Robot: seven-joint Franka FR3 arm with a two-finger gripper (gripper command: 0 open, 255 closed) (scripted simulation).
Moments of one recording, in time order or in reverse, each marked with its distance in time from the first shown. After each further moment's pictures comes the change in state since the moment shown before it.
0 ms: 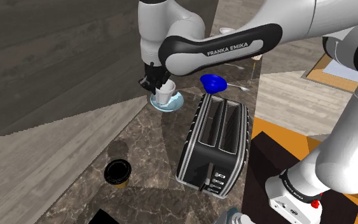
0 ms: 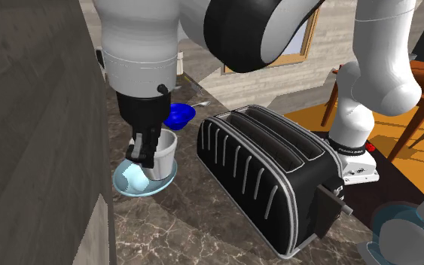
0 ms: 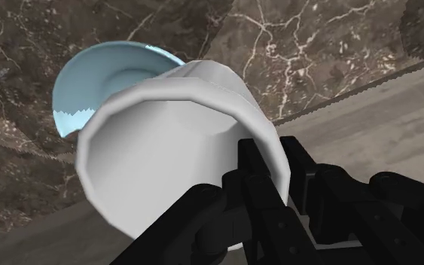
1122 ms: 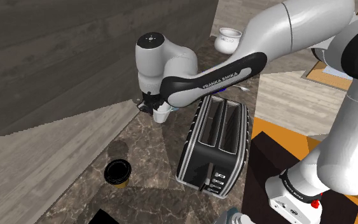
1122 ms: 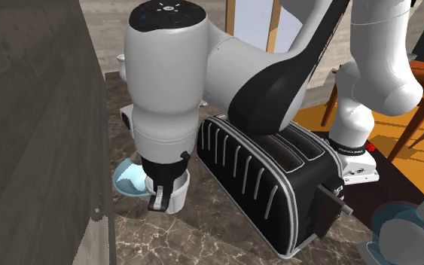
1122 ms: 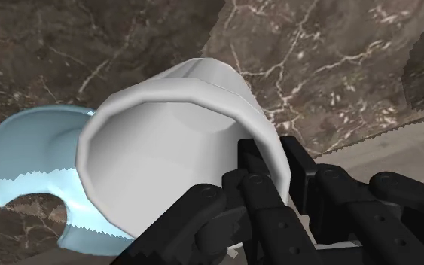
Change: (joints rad) arm 0.051 0.062 -0.011 -0.134 -0.081 0.160 0.139
